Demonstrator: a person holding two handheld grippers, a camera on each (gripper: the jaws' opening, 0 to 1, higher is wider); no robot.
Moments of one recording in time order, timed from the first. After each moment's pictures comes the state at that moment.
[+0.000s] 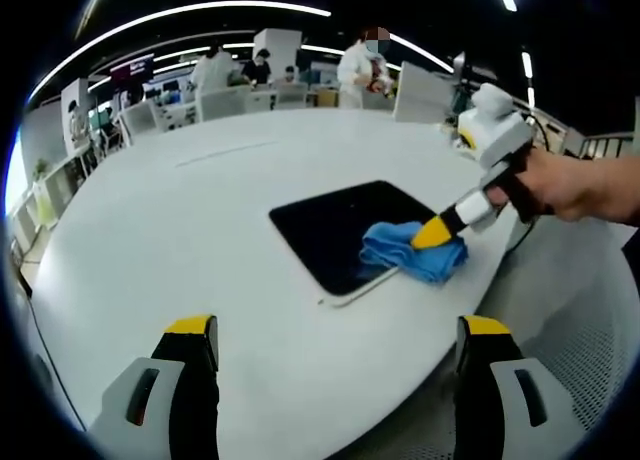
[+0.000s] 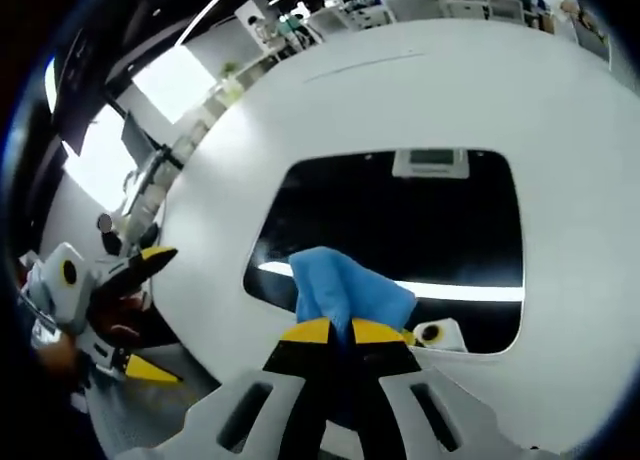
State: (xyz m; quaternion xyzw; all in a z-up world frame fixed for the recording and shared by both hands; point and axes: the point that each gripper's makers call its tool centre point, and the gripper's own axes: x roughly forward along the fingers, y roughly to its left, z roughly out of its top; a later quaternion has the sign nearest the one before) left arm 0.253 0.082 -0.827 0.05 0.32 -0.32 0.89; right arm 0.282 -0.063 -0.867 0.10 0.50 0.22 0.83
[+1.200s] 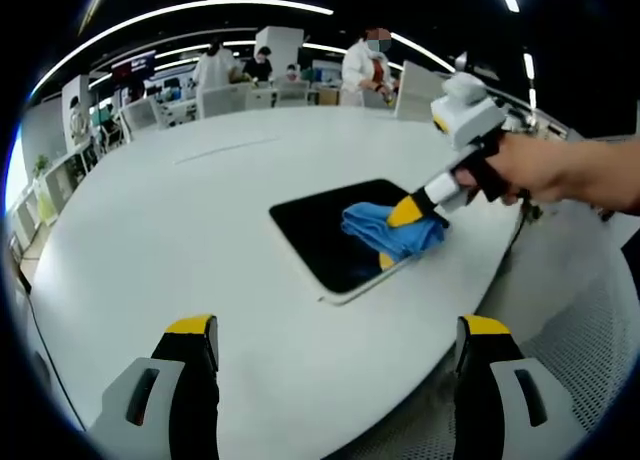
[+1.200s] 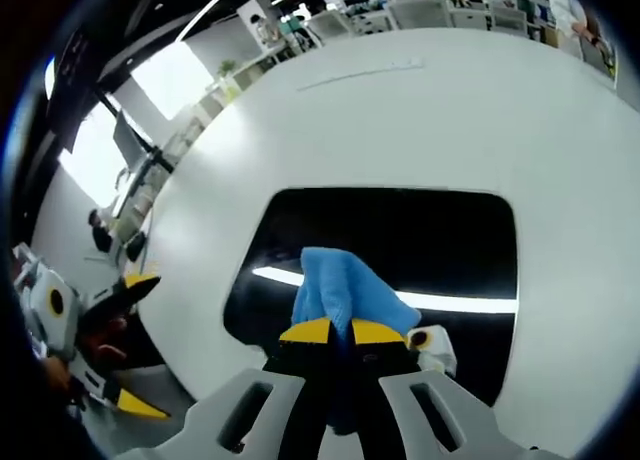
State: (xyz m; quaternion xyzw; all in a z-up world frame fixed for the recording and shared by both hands) left arm 0.253 0.083 -0.829 0.05 0.33 -0.32 0.89; right arm 0.329 -0.064 -0.867 0.08 0.49 0.21 0.84
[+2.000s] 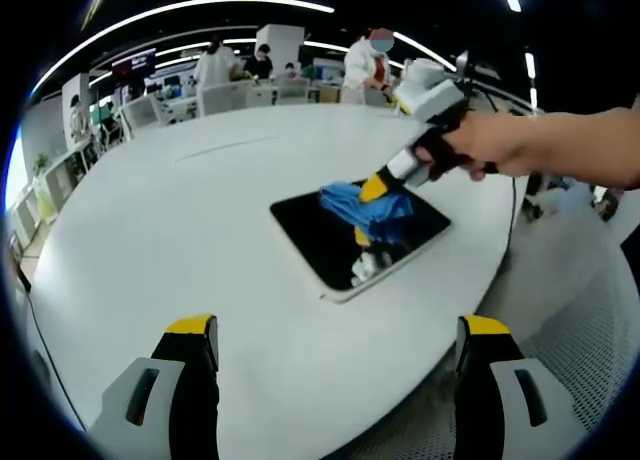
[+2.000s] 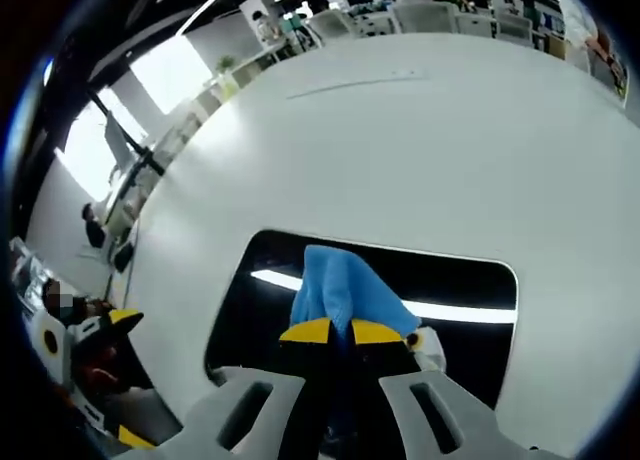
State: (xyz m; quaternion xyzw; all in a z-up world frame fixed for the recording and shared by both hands) left arm 0.253 0.084 -0.832 0.05 0.33 -0.31 0.89; right arm 0.383 -0.062 -0.868 0.05 0.49 0.21 0.84
